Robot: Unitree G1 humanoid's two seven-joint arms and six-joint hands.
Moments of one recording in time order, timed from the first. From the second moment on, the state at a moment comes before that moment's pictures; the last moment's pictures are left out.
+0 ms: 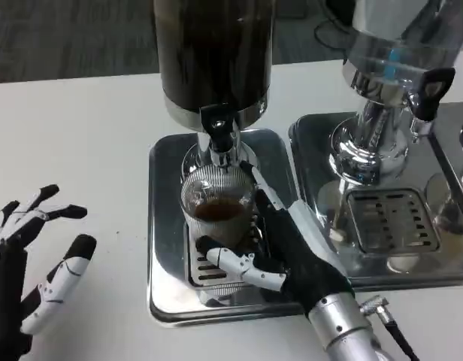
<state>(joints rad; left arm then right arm) 0.22 0.39 0.12 0.42 0.50 -0.77 0.46 -0.04 -0.05 0.37 0.23 -0.44 -0.15 -0.14</state>
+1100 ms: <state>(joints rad) 0.27 0.39 0.14 0.38 0.44 -0.74 0.42 -0.11 0.04 0.36 0.46 -0.43 -0.35 -0.29</state>
